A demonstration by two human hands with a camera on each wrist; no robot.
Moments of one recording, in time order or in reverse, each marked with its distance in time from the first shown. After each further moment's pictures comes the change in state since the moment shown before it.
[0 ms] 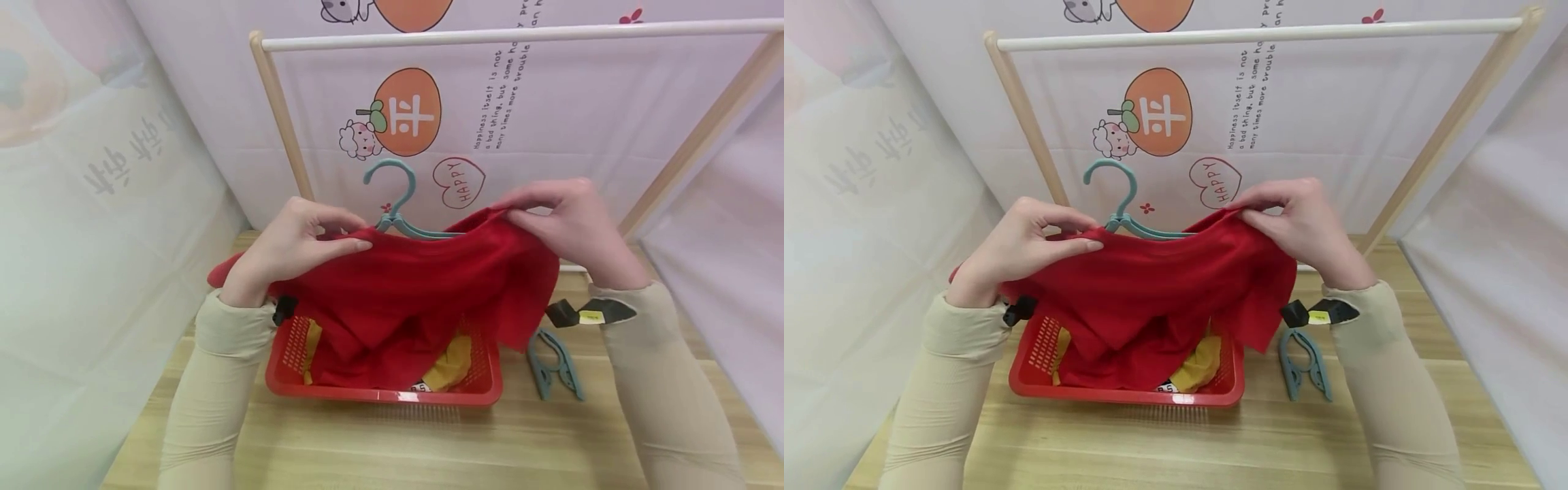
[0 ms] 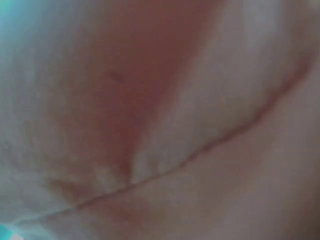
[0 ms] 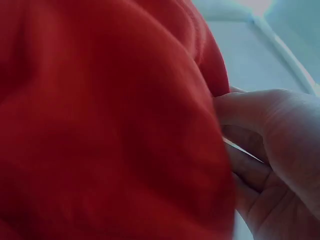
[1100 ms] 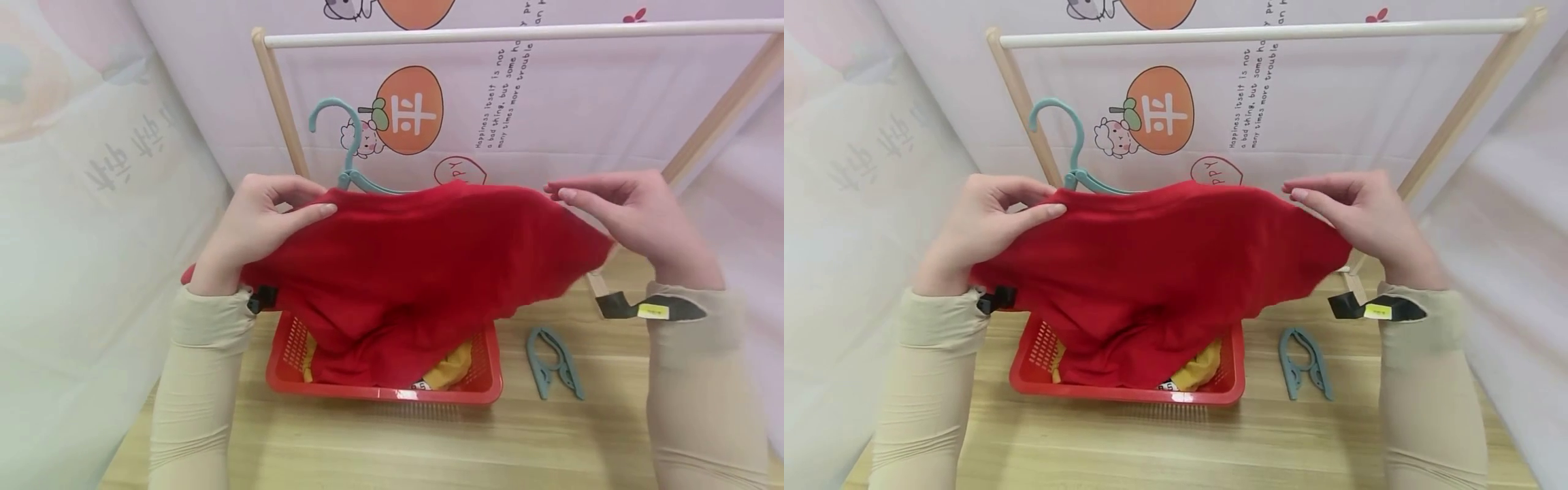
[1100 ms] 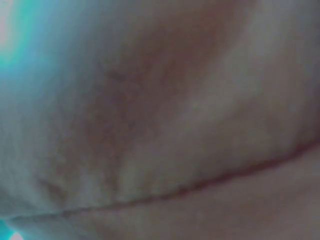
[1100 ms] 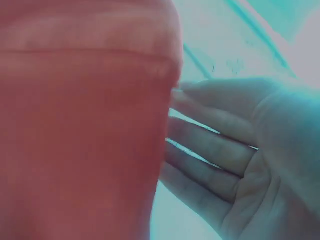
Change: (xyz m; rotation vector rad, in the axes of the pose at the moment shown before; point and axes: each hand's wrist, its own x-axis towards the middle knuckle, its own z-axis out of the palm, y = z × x) left_hand -0.009 0.001 -0.031 -0.031 0.231 -0.103; right_hand -0.017 0.023 -0.057 0.197 -0.076 0.317
